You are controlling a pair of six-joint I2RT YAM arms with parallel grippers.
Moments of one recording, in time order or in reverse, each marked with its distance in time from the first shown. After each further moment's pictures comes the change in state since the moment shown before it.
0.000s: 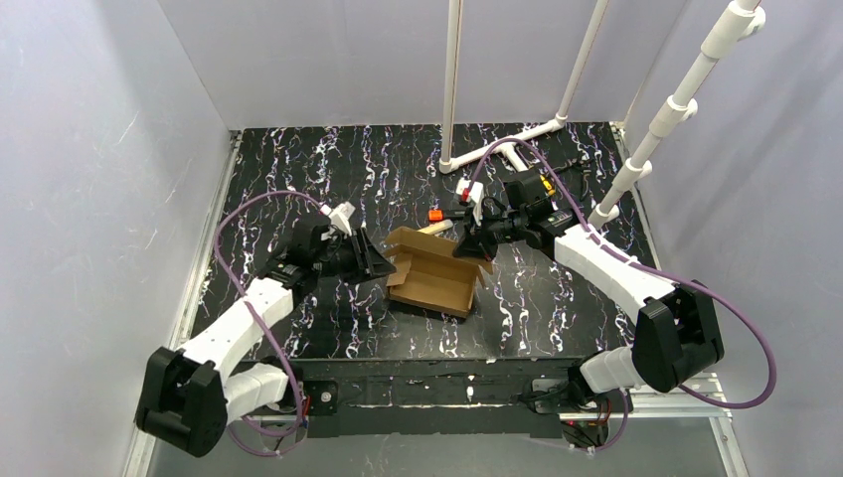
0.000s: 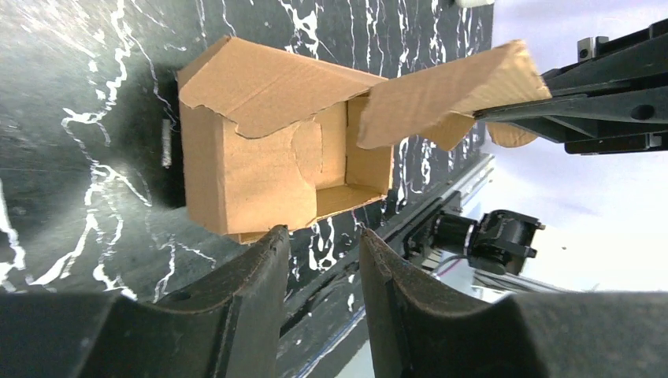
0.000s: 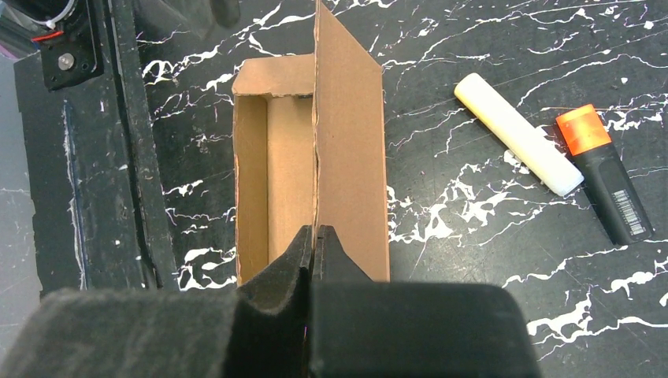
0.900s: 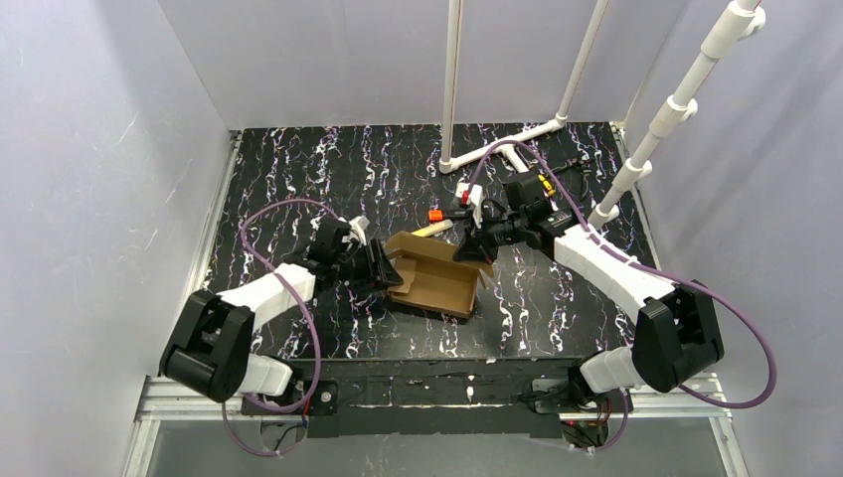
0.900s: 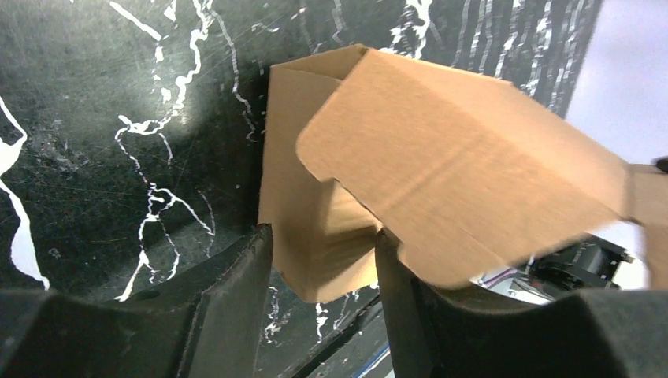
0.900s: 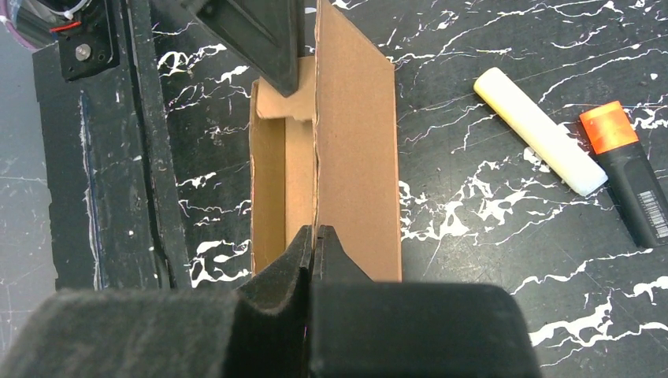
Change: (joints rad) left arm -0.023 0.222 -0.015 0.082 -0.056 0.060; right arm 0.002 0.000 0.000 -0.033 -0.024 -0.018
